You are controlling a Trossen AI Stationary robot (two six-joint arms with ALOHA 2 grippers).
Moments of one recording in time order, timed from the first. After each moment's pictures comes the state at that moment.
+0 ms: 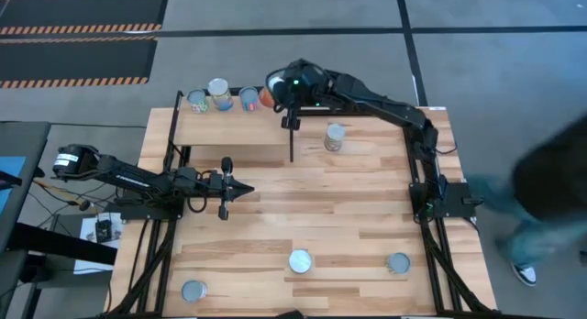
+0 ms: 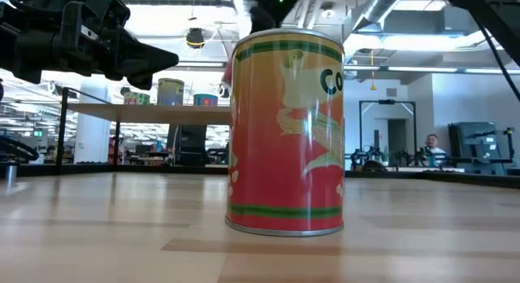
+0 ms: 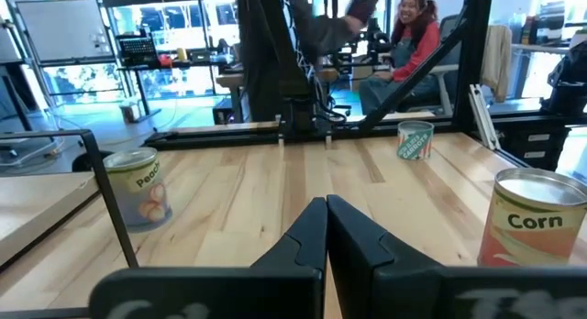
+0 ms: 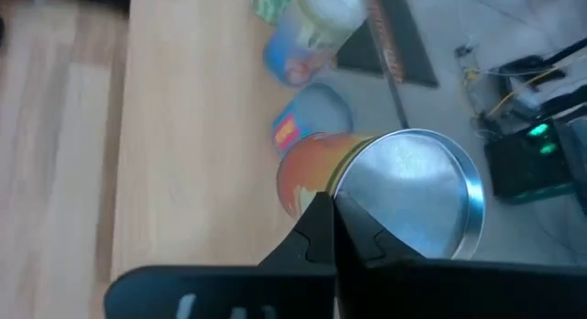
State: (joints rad) left arm -0.04 1.02 0.08 0.93 -0.04 0.06; right arm -0.35 2.05 2.25 -0.86 0.18 -0.47
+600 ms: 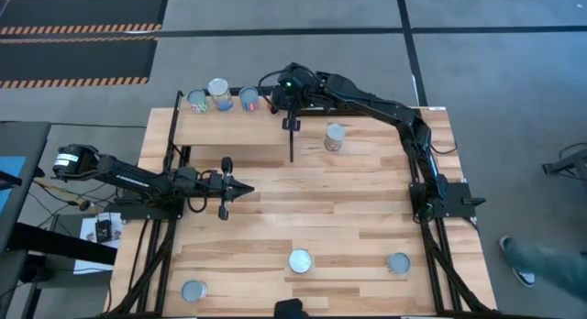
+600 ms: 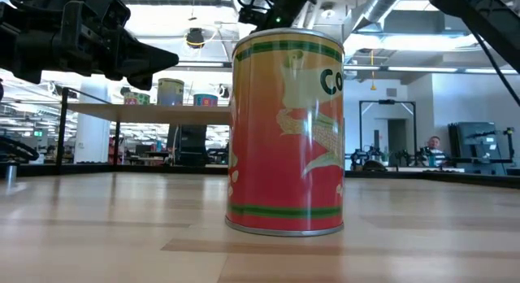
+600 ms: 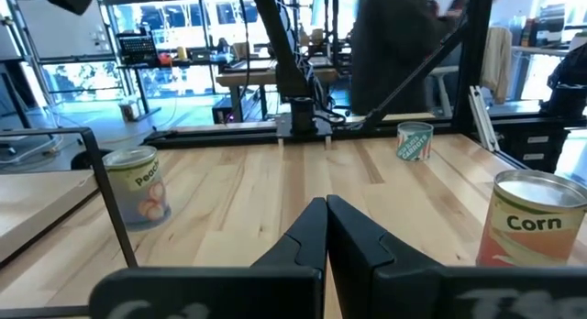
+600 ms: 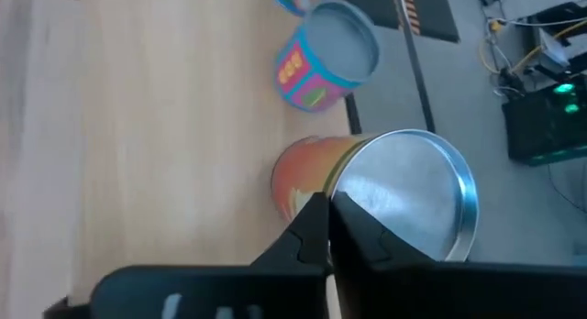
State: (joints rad) left arm -0.04 1.02 0.08 0.93 -0.04 0.05; right arm -0.38 2.12 2.25 -0.89 0.19 -0.46
